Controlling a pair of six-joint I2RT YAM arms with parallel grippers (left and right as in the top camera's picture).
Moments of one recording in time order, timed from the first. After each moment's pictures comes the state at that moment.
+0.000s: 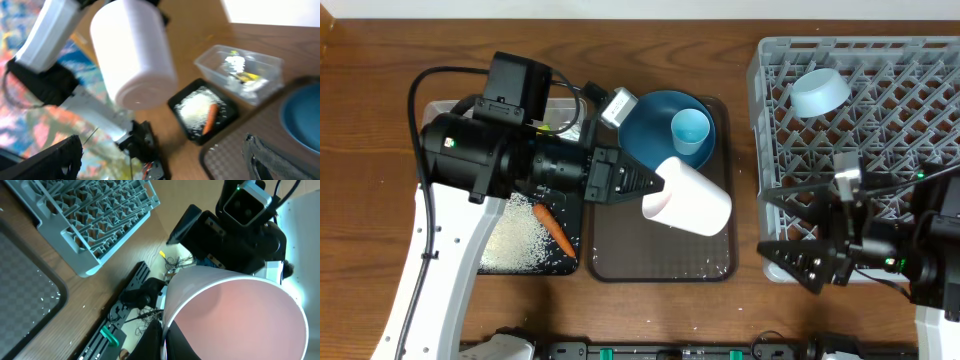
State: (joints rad) left arm -0.28 1.41 1.67 -1.39 1.17 -0.04; right arm -0.15 0.95 1.15 -1.25 -1.45 -0.45
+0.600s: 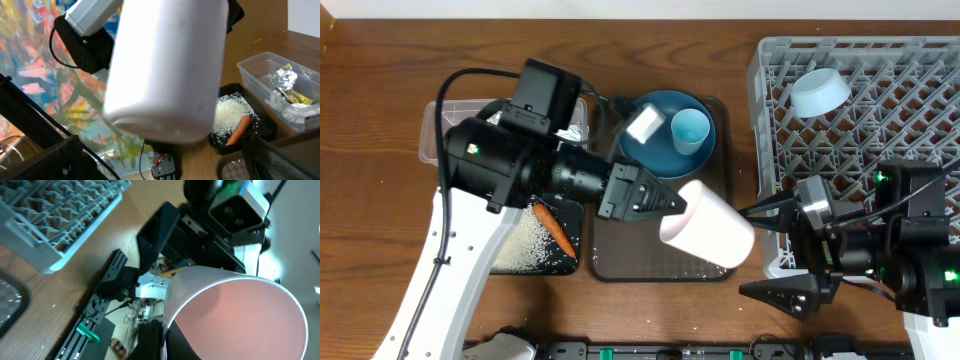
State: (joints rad) left arm -0.40 1.41 1.67 -1.37 1.25 -0.04; right arm 0.06 0.95 1.15 -1.23 -1.49 -0.60
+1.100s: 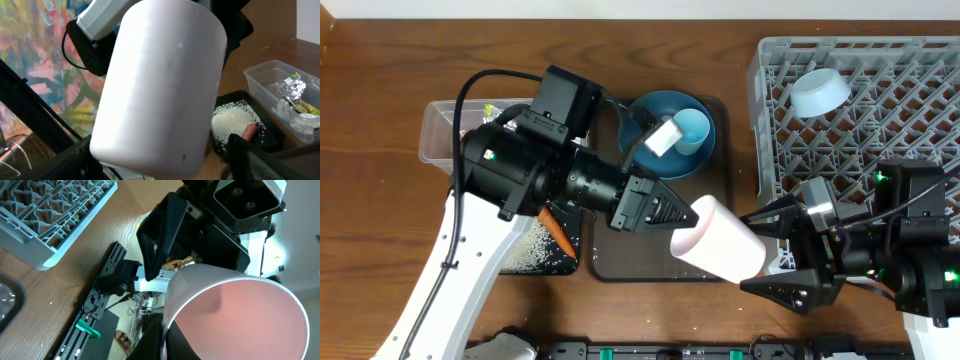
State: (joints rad) left arm -0.47 1.41 1.67 -1.36 1.21 -0.04; right arm 0.06 0.95 1.15 -1.22 -1.53 -0.61
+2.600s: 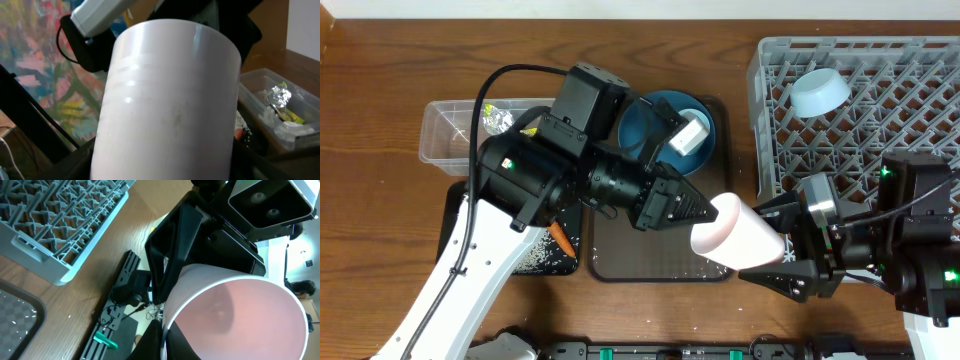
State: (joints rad) left arm -0.56 1.41 1.67 -1.17 1.09 -0.15; right arm 0.06 0.95 1.15 -1.12 -1.51 -0.59
